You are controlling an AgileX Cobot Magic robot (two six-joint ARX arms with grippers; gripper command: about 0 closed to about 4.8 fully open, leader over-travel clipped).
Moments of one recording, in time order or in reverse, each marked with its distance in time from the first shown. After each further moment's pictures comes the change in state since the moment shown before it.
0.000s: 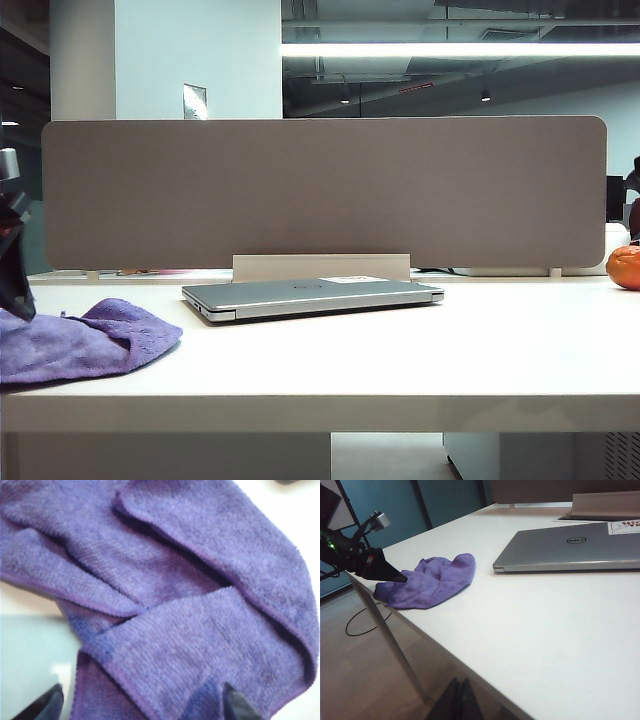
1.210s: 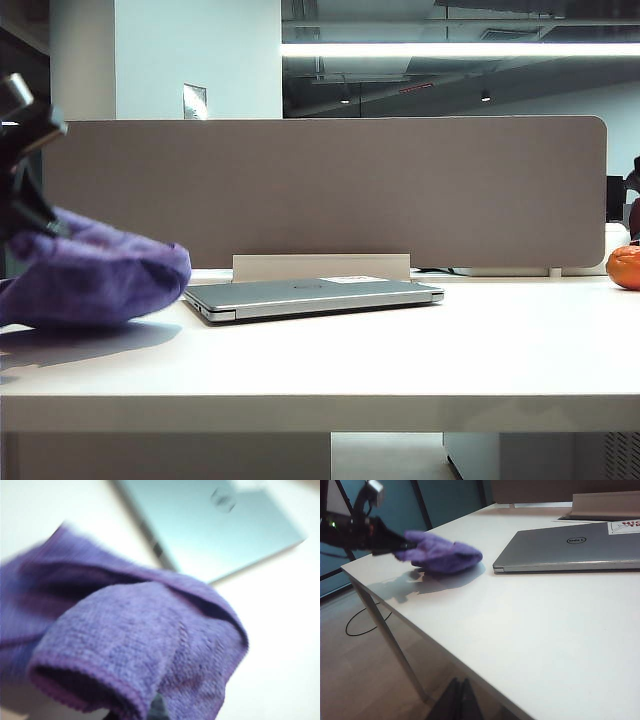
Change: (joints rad) left arm 0.000 0.000 -0.010 0.343 0.175 -0.172; right arm 0.000 0.000 0.000 0.000 0.000 0.000
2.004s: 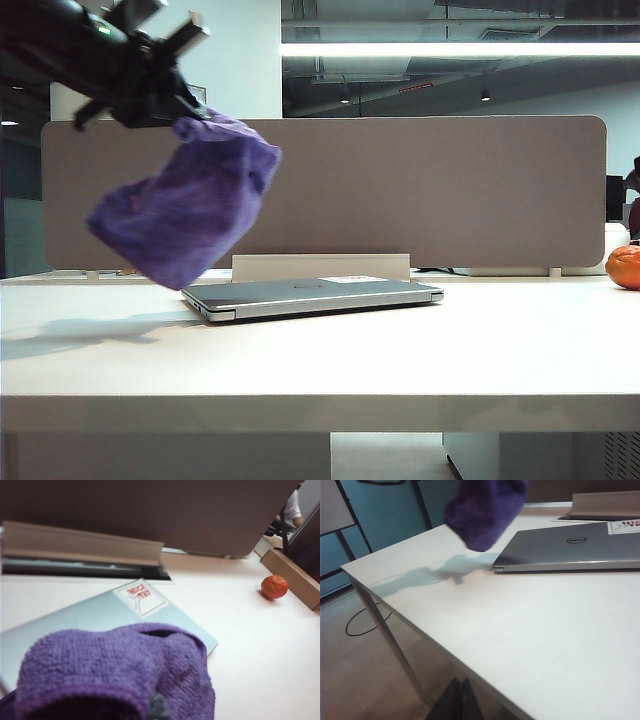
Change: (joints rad) left arm -0.172 0.356 0.530 0.125 -0.021 0.019; right arm 0.000 0.000 0.000 0.000 0.000 0.000
